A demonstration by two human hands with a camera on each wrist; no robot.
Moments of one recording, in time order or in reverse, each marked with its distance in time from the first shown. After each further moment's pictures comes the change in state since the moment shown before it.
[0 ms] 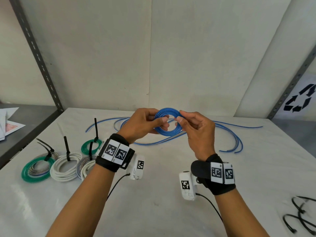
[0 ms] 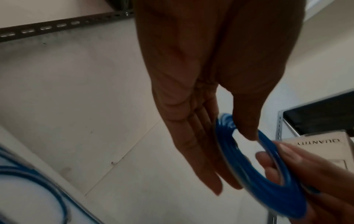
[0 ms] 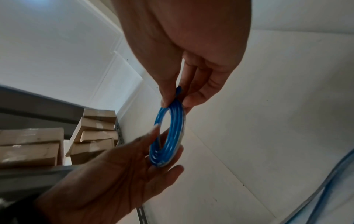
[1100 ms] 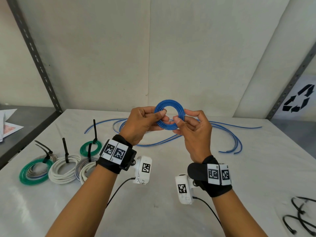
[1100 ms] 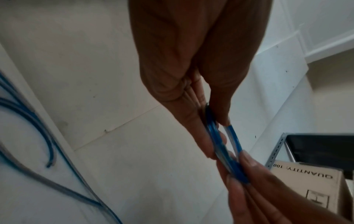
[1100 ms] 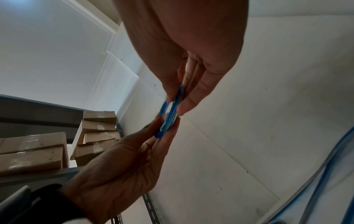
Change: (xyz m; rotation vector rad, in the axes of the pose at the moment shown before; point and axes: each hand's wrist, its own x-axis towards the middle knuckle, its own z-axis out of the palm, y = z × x) left_hand 0.001 0.004 0.009 -0.278 0.151 0.010; right_hand -0.004 -0.003 0.009 0.129 0.069 0.102
